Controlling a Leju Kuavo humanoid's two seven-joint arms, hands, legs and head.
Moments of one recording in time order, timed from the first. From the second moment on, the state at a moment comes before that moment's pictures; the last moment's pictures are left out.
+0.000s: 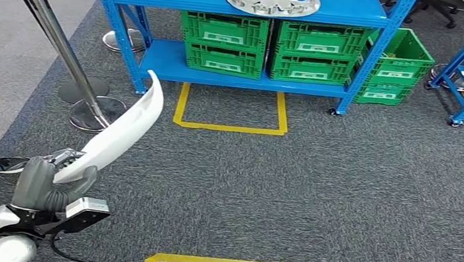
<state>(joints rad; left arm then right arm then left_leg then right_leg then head) 0.19 0.07 -0.14 -1.76 -0.60 0.40 -0.26 0.06 0.03 -0.27 -0.25 0.10 0.05 -0.41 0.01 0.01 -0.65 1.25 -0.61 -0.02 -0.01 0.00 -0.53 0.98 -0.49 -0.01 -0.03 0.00</state>
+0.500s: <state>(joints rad) 0.19 0.07 -0.14 -1.76 -0.60 0.39 -0.27 0.09 0.05 -0.33 -0.30 0.16 0.06 -0.38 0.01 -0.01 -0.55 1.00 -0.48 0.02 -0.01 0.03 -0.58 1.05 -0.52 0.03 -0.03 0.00</state>
